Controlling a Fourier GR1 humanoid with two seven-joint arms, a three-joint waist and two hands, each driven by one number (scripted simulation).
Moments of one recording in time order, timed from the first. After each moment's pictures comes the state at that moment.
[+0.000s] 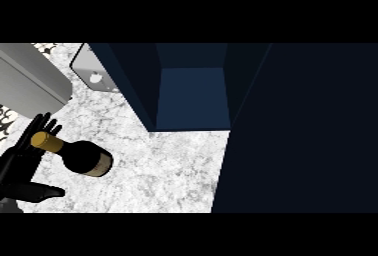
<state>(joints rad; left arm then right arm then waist) -0.06 0.31 0.35 -1.20 0.21 -0.56 -0.27 -0.16 -0.24 0.61 -2.51 0.12 -0.48 0.71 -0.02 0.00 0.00</state>
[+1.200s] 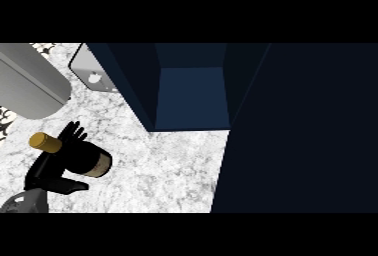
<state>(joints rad) -0.27 0.33 0.30 -0.61 0.06 -0.59 -0.57 -0.16 -0.33 0.65 -2.50 0.13 -0.55 0.66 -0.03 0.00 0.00</state>
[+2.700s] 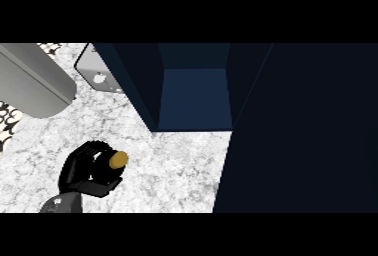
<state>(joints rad) -0.21 0.17 0.22 -0.71 0.04 -0.33 -0.82 -0.08 -0.44 0.69 -2.51 0.12 -0.62 0.55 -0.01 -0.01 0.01</state>
